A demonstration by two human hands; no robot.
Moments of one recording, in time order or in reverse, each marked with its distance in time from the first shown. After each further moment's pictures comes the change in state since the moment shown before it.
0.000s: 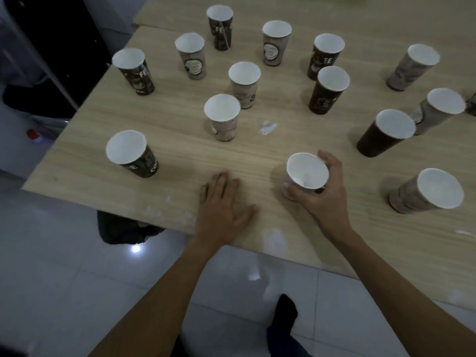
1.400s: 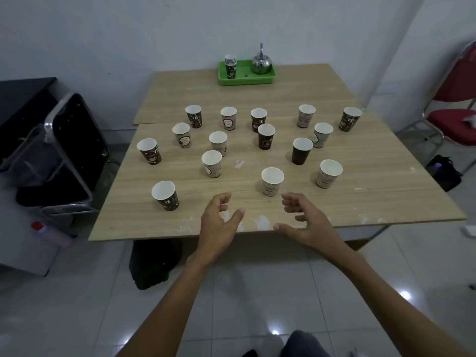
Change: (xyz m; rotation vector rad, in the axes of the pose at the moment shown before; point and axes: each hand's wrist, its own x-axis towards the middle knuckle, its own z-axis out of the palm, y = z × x) left_hand -0.109 0.058 -0.209 -0.862 -0.034 -0.069; right_hand -0.198 -0.171 -0.058 -0.176 -0.098 -0.047
